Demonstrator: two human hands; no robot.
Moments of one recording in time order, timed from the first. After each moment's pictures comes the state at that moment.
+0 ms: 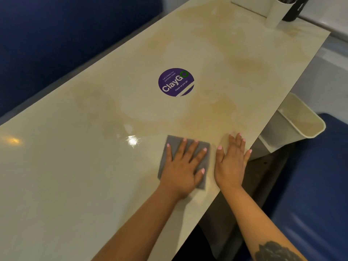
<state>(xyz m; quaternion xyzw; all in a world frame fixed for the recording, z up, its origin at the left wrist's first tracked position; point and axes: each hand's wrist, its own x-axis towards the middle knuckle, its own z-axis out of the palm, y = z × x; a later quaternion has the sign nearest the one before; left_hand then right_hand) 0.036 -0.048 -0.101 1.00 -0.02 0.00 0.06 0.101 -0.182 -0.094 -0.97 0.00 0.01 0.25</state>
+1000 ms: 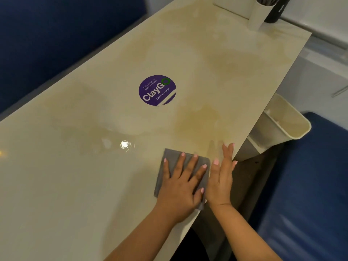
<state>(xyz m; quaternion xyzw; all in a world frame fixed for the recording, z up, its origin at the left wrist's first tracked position) 0.041 -0.087 -0.093 0.99 -0.06 -0.03 0.09 0.095 -0.192 -0.092 -0.85 0.01 -0.01 0.53</state>
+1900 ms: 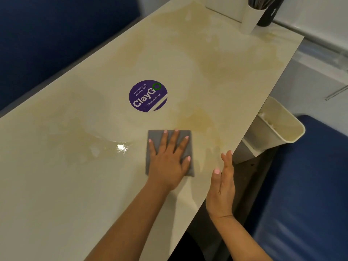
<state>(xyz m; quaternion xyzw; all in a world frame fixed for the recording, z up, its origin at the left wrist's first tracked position) 0.123 -0.063 -0.096 1.00 0.04 -0.02 0.07 0.098 -0.215 -0.089 -0.82 0.04 -0.02 0.57</state>
